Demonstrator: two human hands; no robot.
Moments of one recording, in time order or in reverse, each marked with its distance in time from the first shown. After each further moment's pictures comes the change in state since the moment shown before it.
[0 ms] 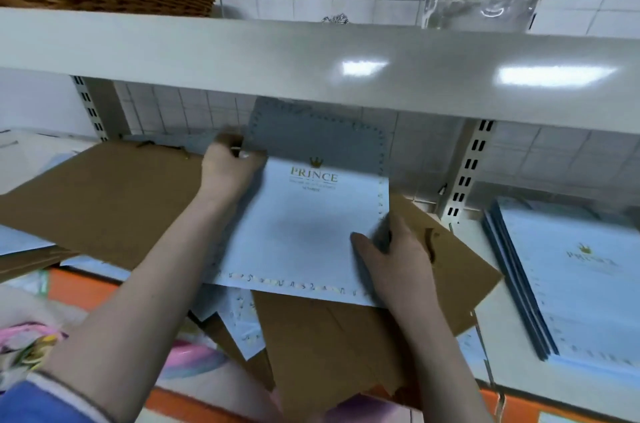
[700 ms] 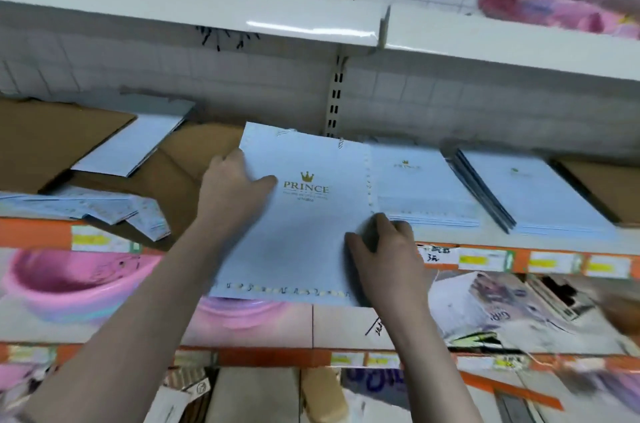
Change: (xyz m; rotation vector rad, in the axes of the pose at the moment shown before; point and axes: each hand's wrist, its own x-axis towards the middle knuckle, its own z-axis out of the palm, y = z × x) left_hand -0.198 0.027 0.044 0.293 -0.315 0.226; right_hand -0.167 0.054 -0.119 -0.309 0.227 0.179
